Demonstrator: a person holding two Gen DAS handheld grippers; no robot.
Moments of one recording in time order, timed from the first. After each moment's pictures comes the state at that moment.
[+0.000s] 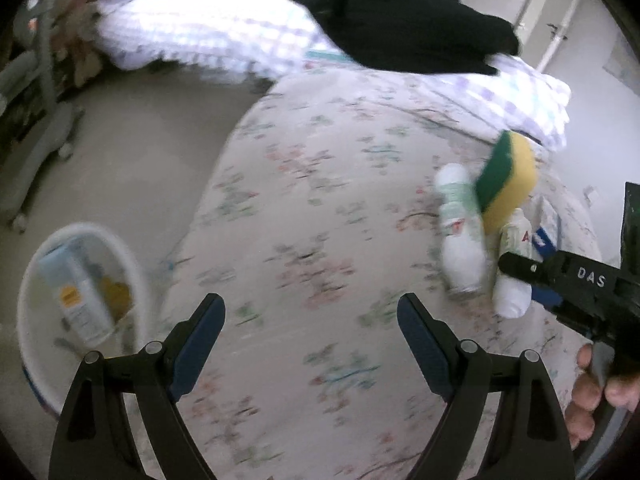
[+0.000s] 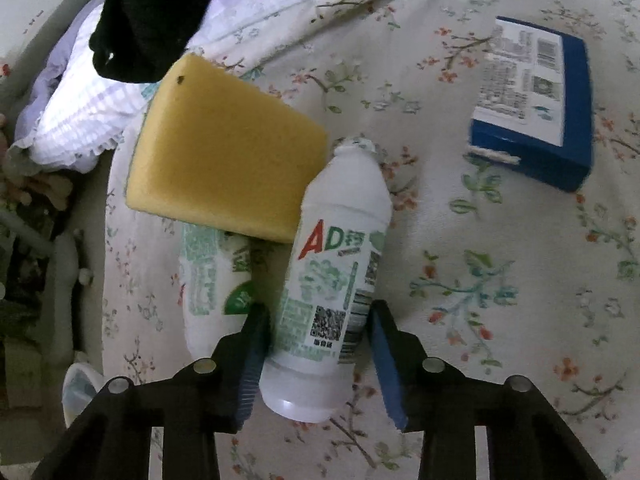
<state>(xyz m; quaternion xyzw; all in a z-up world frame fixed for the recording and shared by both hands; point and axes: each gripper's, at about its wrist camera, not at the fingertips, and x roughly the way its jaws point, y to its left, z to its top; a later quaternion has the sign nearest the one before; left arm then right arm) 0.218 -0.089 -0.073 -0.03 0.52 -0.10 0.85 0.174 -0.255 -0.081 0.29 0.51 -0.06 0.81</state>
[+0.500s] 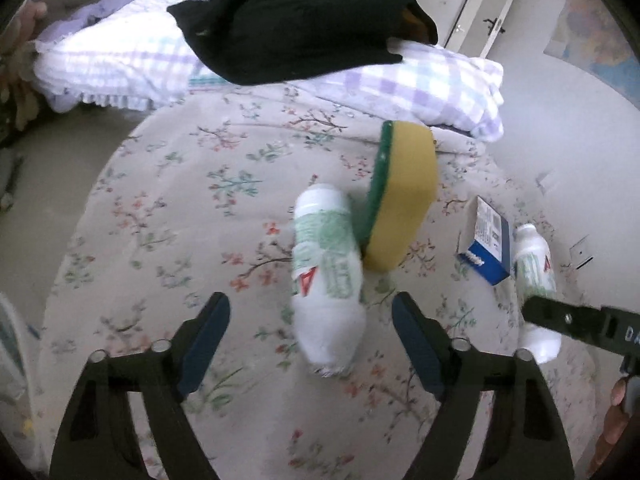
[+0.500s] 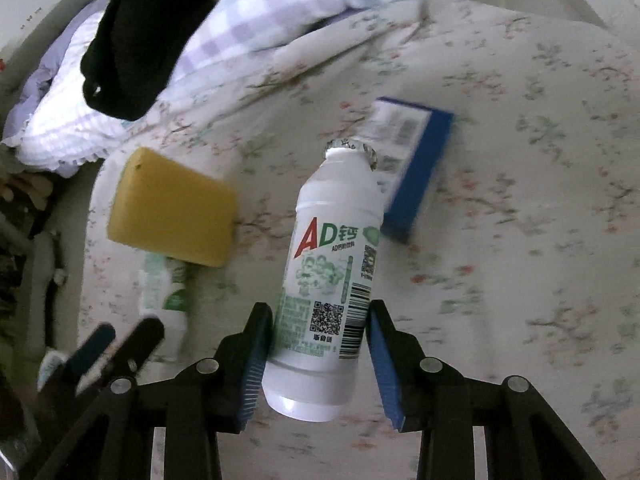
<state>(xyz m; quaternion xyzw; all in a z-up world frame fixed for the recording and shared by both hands) 0.237 -0.179 -0.088 -0.04 0.47 -0.20 0.86 0.130 -0.317 -0.043 0.24 0.50 -0.09 0.83</state>
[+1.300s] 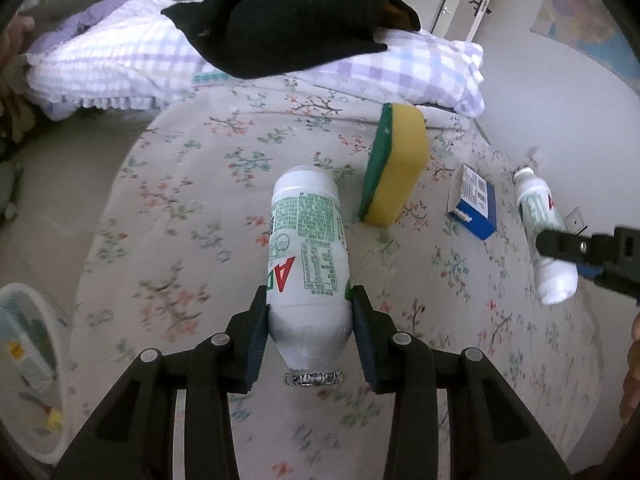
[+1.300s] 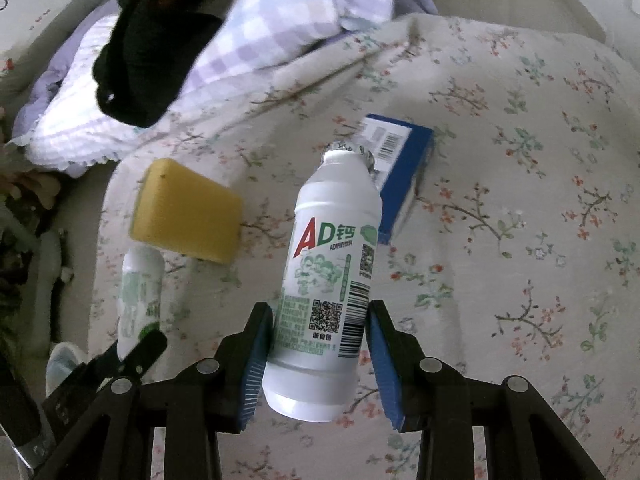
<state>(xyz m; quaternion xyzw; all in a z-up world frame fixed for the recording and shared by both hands) 0.200 -0.147 -0.070 0.00 0.47 -0.21 0.85 0.119 -0.310 -0.016 0.24 0.48 -0.07 0.84</state>
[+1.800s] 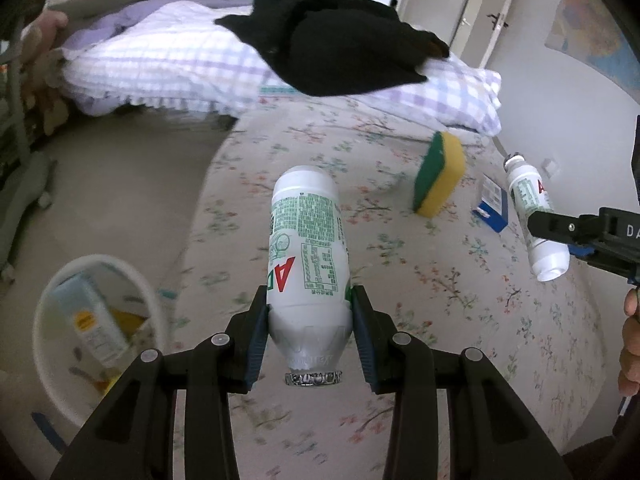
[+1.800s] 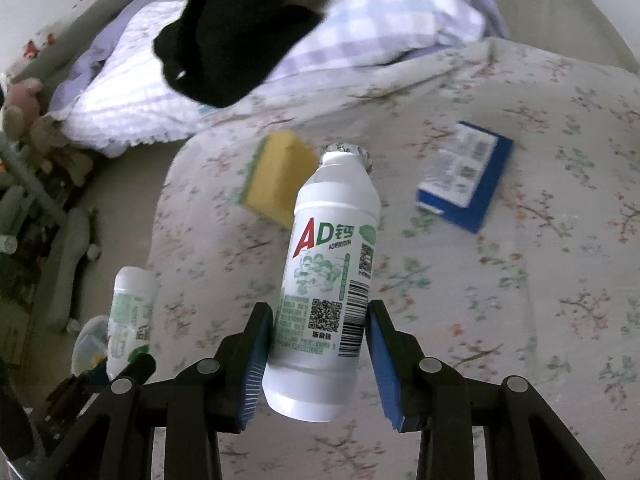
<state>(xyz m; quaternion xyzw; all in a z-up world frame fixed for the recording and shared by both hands) 0.170 -0.060 -0.037 -0.01 0.47 -0.17 0.87 0.120 -0.240 0.006 0.21 0.47 -0.02 0.85</state>
